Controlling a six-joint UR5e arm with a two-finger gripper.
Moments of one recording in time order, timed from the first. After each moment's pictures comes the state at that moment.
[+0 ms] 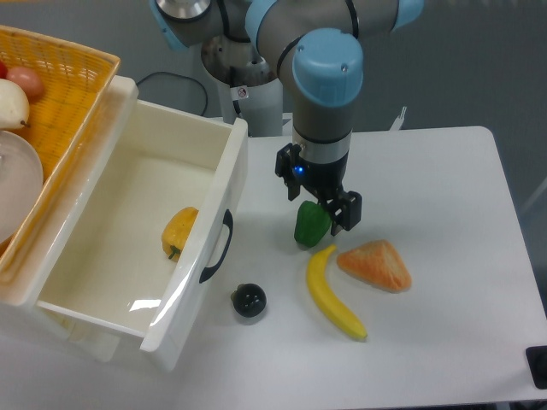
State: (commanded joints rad) arm 2.49 -1.82 -1.54 -1.26 1.52 1.26
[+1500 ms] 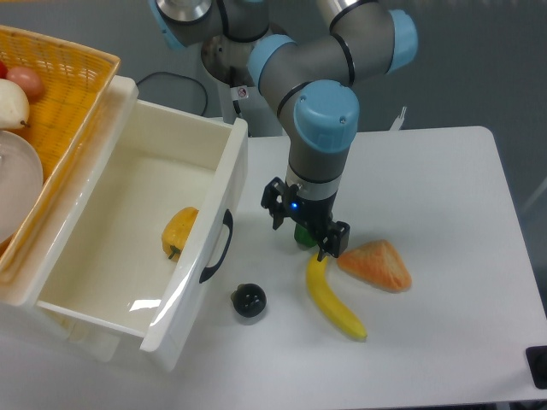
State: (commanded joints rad) arm 2.49 -1.89 -1.55 -1.19 1.43 0.92
